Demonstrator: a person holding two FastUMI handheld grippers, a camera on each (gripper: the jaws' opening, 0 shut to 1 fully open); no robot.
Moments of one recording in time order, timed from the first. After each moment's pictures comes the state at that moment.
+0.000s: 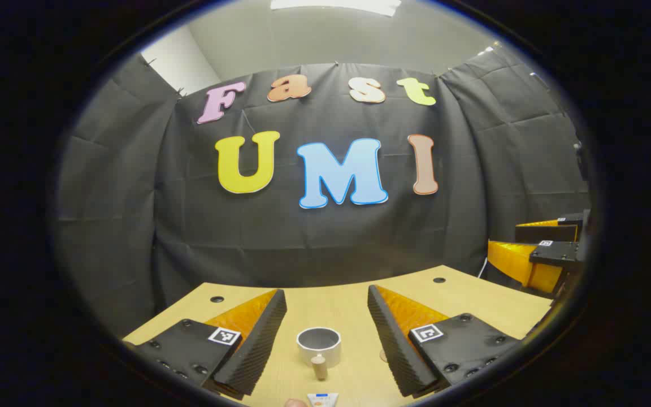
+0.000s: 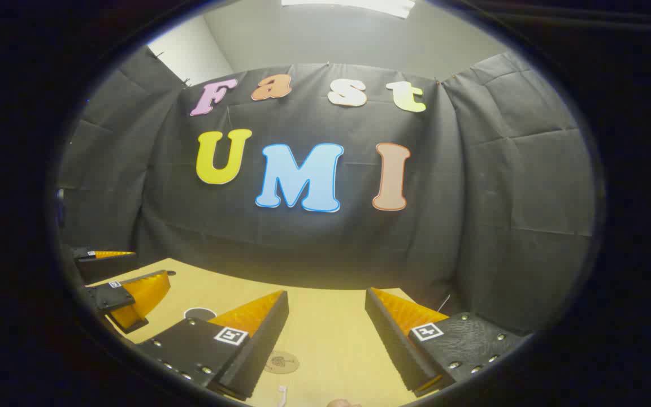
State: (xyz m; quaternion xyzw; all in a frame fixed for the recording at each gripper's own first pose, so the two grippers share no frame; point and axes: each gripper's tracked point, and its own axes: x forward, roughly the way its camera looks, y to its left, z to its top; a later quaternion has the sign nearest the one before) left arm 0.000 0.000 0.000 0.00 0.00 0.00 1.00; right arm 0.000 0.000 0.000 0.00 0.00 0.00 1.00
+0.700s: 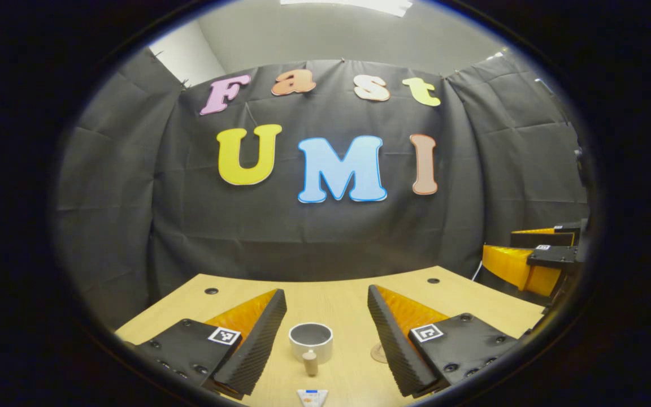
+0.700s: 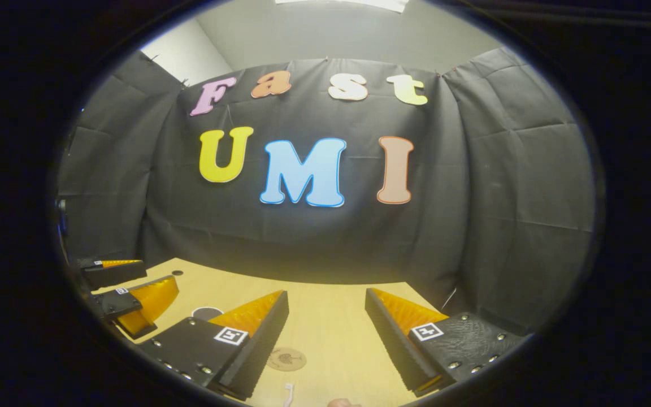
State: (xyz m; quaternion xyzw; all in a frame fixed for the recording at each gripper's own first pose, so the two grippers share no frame) left arm 0.001 -0.005 0.005 -0.02 0.01 0.00 1.00; right arm 0.000 0.004 0.003 0.02 0.02 0.01 1.00
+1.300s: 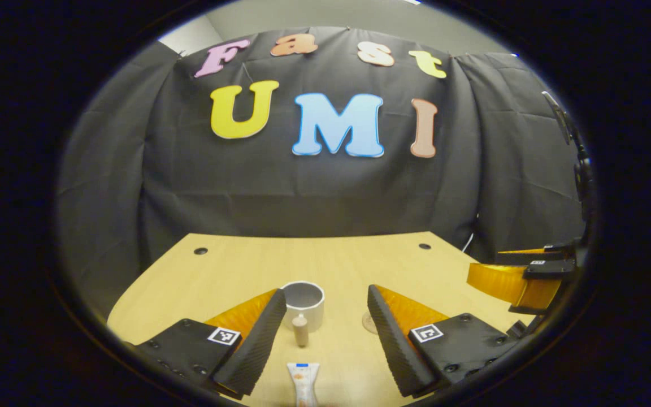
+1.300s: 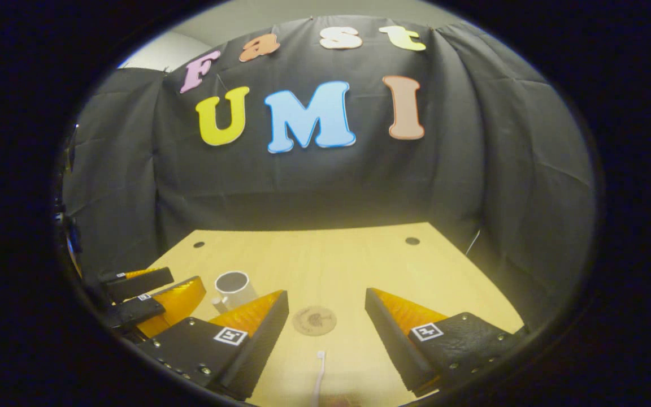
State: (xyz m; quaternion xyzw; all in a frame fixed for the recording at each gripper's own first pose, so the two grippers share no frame) left arm -0.007 -0.011 -0.077 -0.05 0.15 -0.01 0.99; right arm -0.015 0.039 -0.084 0.08 0.20 0.06 0.98
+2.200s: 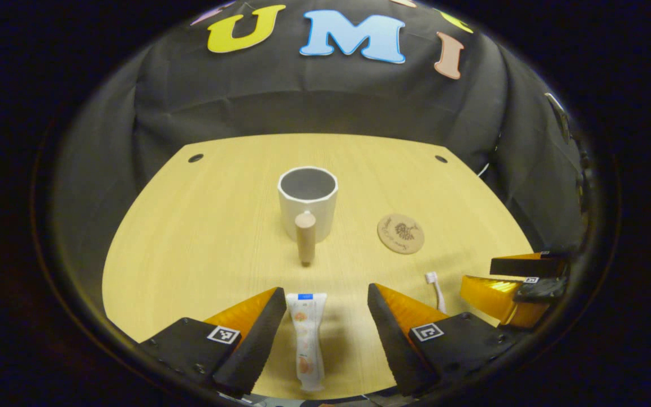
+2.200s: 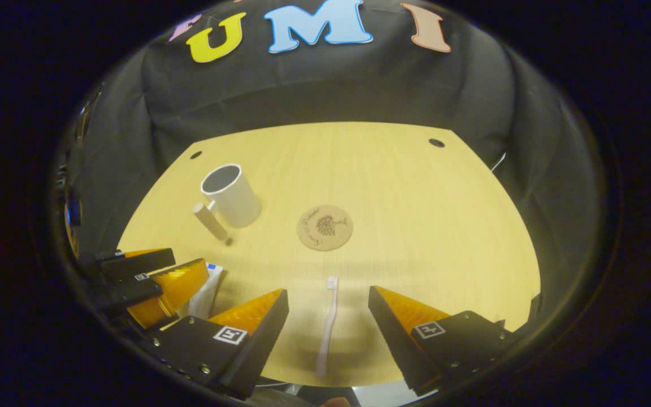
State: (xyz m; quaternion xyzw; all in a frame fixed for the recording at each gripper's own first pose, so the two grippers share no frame) left arm -0.046 -0.006 -0.214 -0.07 0.41 -0.01 0.91; right arm -0.054 0.067 -0.205 0.05 0.44 0.11 0.89
